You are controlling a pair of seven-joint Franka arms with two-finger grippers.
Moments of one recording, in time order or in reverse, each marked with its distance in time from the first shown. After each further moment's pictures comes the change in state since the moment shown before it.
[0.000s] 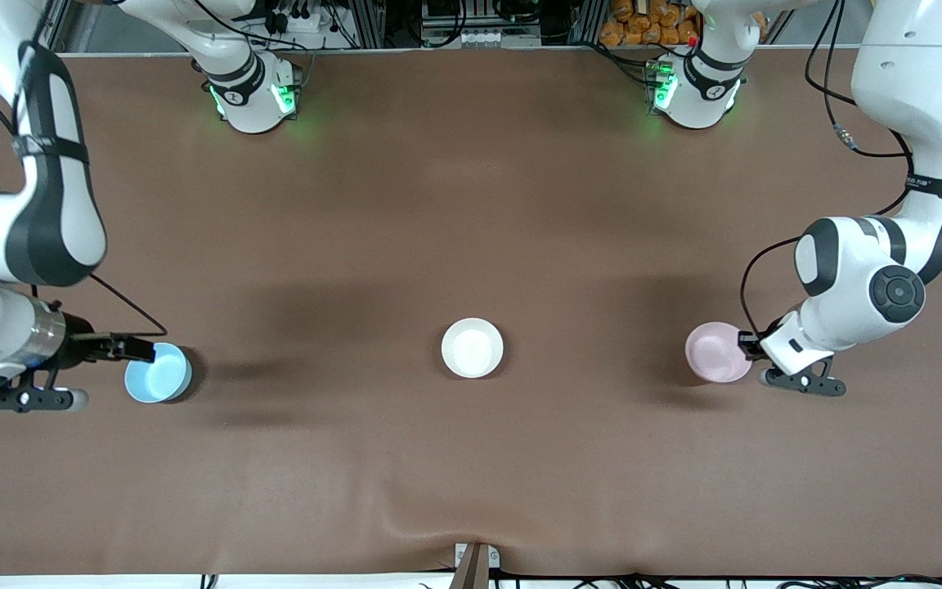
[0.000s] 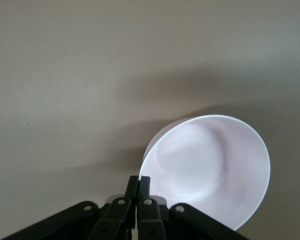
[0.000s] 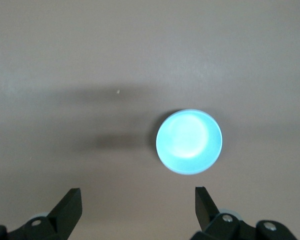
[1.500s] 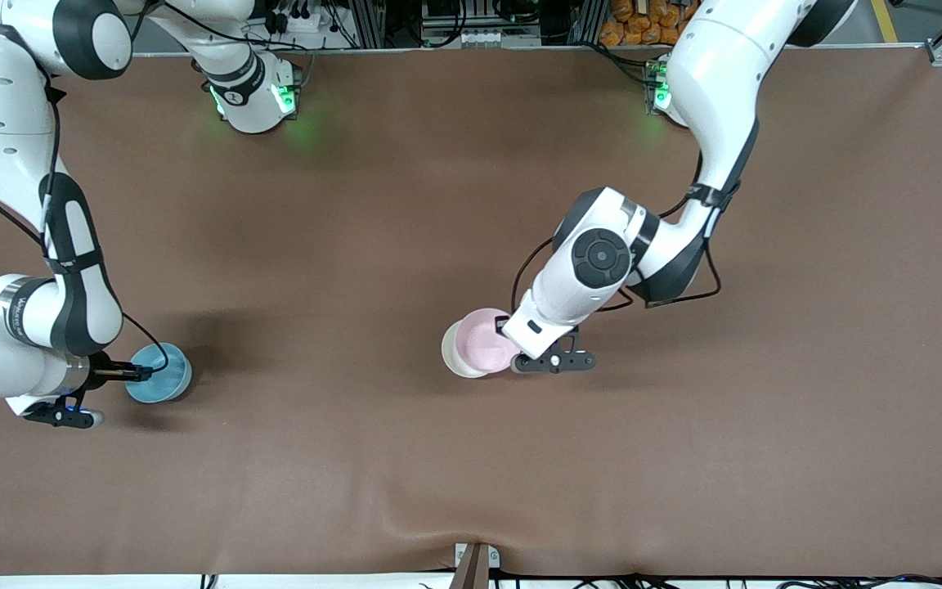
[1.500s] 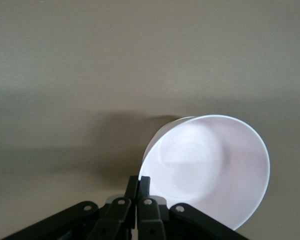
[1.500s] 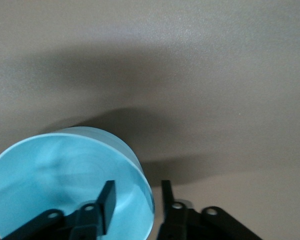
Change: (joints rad) left arm -0.539 0.222 -0.043 0.432 -0.102 -0.088 -0.722; right arm -0.168 0.298 -0.014 -0.024 -0.001 0.181 -0.048
